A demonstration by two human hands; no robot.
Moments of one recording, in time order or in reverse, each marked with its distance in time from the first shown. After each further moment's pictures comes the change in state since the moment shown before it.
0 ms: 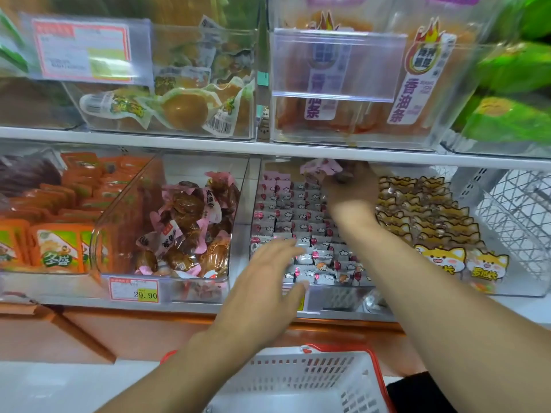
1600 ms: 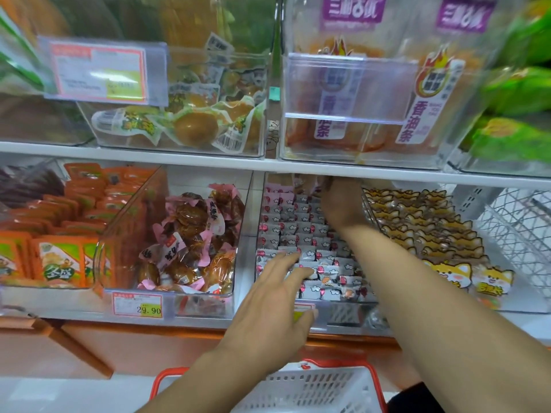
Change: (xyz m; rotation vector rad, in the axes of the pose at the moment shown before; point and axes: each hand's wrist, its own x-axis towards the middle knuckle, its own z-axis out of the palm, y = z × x) left_hand 0.000 -0.013 0.009 0.051 -0.074 0.104; right_hand 0.046 0.037 0.027 -0.566 -0.118 -0.357
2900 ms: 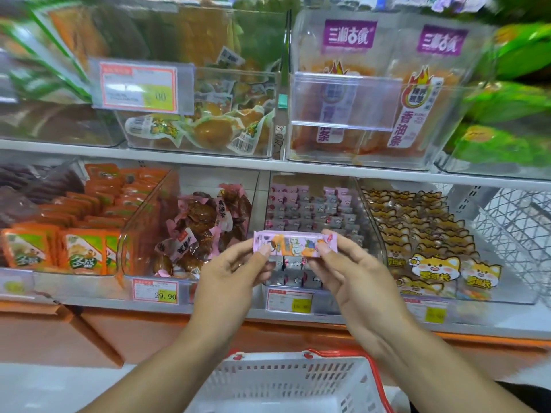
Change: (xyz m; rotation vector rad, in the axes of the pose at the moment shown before) left_hand -0.021 0.009 -0.053 -1.064 0.411 -0.522; right_hand -0.160 -0.079 -0.102 1.342 -0.242 0.795
